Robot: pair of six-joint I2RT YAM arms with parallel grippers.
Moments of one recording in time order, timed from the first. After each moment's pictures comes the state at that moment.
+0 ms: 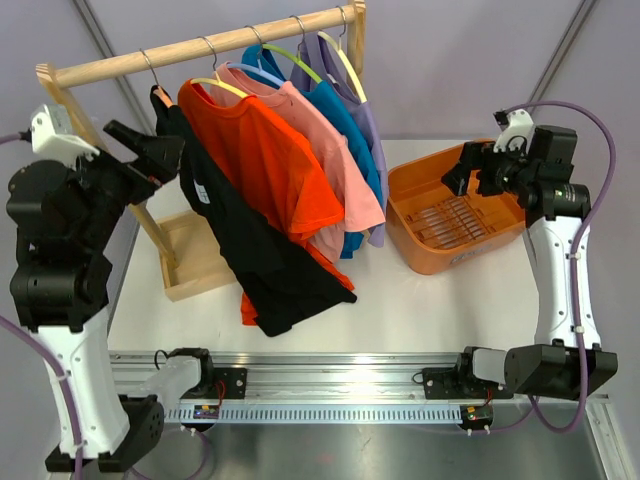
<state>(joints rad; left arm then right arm) -0.01 0.97 1.81 -0.91 0.09 -0.61 -0.15 1.27 1.49 -0.75 -0.50 -0.02</state>
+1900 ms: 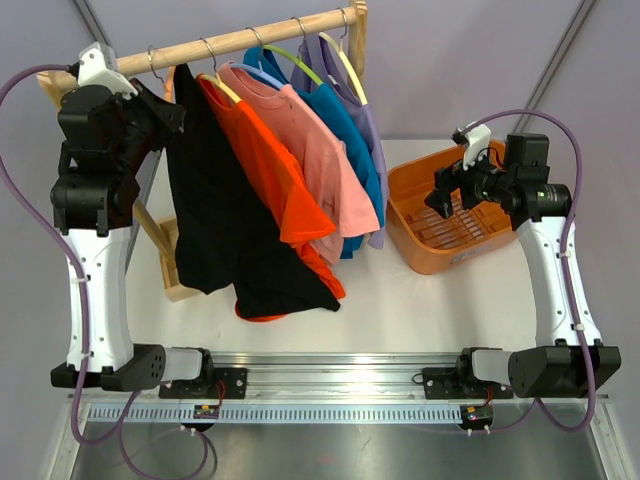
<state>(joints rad) -0.06 1.33 2.01 -0.82 -0.01 -0.47 -0.01 1.28 1.46 -0.82 -0.55 -0.37</state>
